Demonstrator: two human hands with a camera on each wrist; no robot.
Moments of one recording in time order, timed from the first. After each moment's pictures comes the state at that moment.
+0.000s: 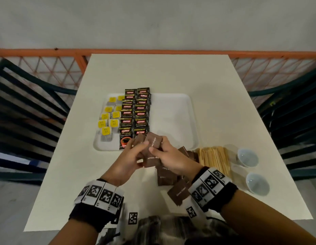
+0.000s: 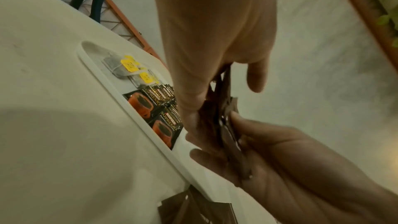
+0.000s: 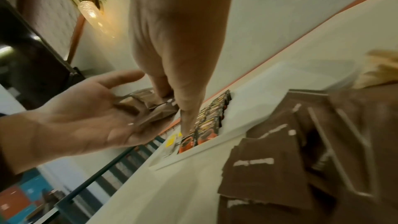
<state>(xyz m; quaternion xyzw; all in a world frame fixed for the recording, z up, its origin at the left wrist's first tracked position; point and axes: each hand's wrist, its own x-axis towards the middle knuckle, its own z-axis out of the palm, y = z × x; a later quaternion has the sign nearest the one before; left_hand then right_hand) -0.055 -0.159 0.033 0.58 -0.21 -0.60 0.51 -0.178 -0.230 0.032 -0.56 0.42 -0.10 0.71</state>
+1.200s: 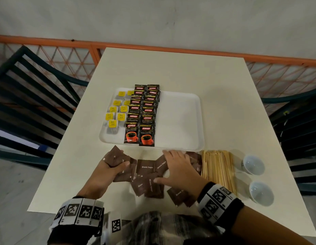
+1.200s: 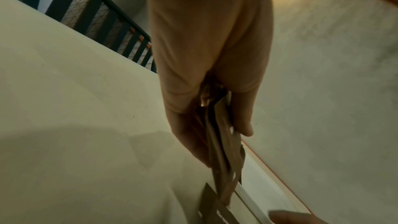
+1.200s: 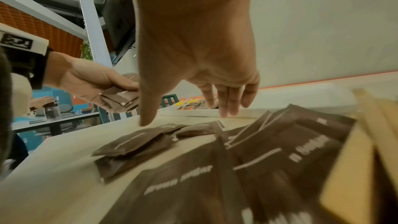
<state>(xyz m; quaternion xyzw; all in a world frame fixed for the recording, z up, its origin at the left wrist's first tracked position) -0.031 -0.093 0.012 0.66 -0.15 -0.51 0.53 -0.217 -0.218 -0.003 -0.91 0.33 0.13 0.22</state>
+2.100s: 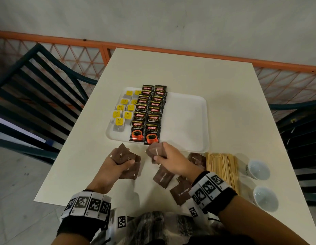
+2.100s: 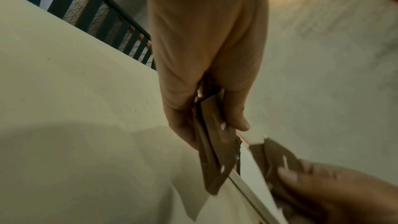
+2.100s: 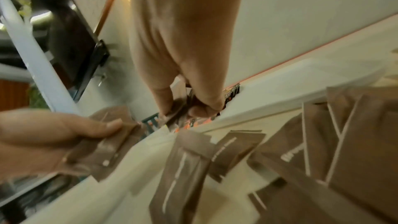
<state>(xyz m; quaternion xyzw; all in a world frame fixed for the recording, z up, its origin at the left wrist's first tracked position) -0.030 -0.089 0.001 0.66 -0.15 -0.49 0.55 -0.181 -0.229 0.010 -0.80 0.36 0.03 0.48</state>
